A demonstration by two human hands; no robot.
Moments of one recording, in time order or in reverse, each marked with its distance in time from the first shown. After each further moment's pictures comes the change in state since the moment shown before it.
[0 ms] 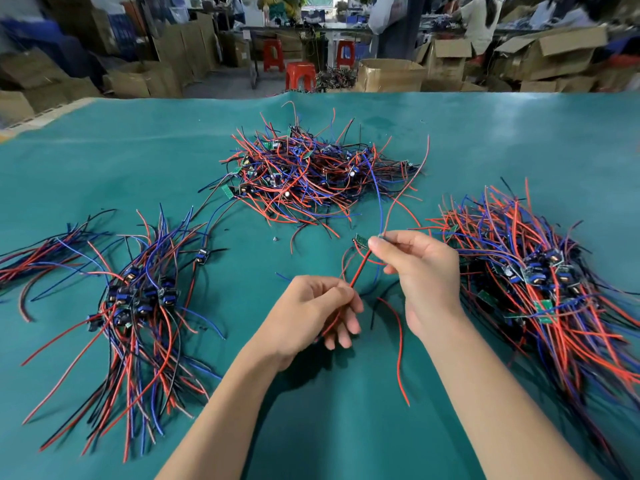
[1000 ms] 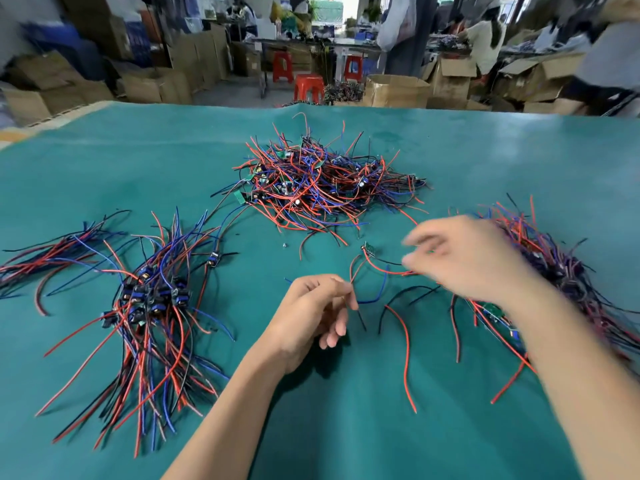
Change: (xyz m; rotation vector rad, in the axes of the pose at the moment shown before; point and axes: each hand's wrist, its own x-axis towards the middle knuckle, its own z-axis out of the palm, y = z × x) left_hand 0.002 -0.001 -0.006 -0.170 0.082 0.028; right_hand 0.022 -0.075 -0.036 -1.245 -0.355 -0.265
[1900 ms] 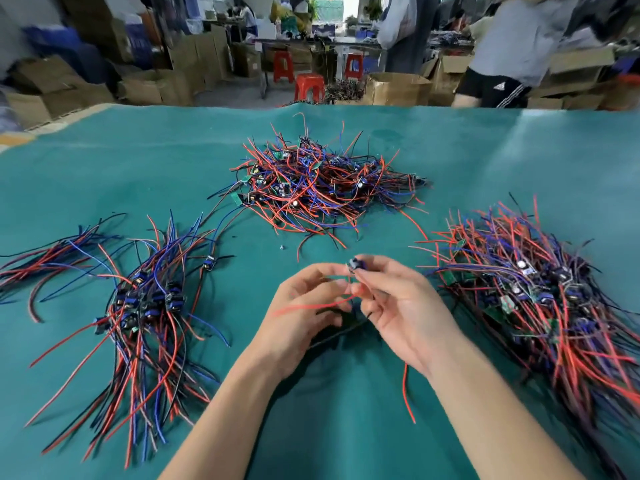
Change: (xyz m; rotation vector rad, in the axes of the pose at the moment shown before) left_hand 0.008 -0.008 -0.003 -0.237 0.063 0.050; right_hand -0.024 -0.040 0.079 1.733 -0.226 0.348
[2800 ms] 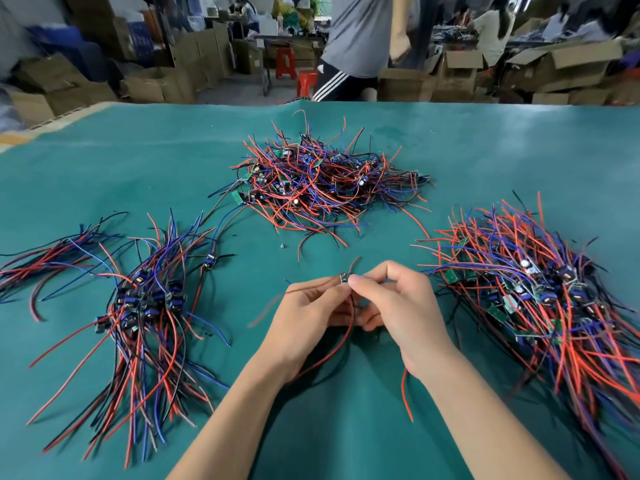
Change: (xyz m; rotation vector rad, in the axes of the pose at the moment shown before) left_hand -0.001 -0.010 0.005 0.115 0.024 0.038; right_hand 0.003 0.016 -0.012 -0.601 0.169 -0.207
